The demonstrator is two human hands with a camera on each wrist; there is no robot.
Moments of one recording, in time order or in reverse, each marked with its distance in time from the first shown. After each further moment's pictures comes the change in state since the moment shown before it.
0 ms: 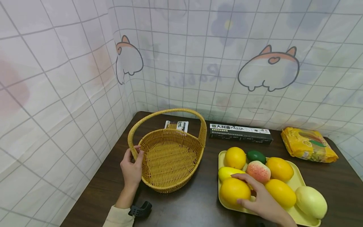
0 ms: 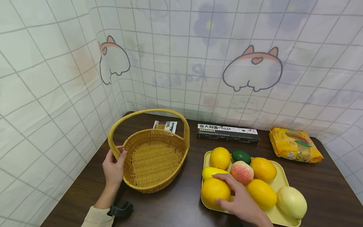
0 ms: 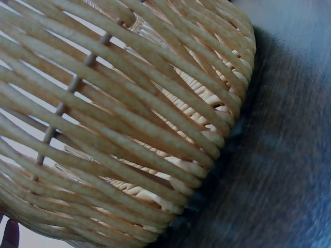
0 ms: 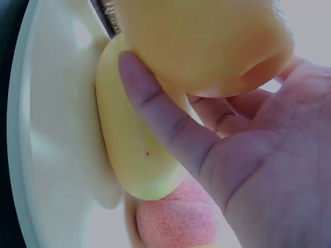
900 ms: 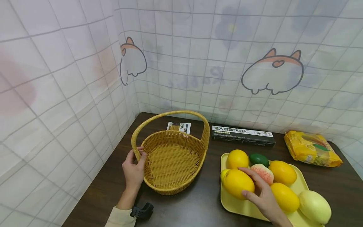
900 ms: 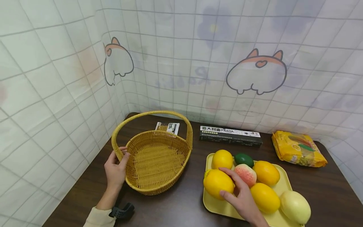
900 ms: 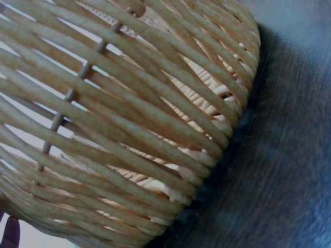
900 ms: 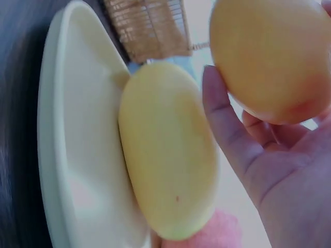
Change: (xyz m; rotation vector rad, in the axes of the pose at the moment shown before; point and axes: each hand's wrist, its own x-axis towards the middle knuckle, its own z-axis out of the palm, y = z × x) left_hand 0.001 0.000 -0.003 0.024 0.006 0.029; right_hand 0.014 -0.010 0.006 0.293 0.156 -0.111
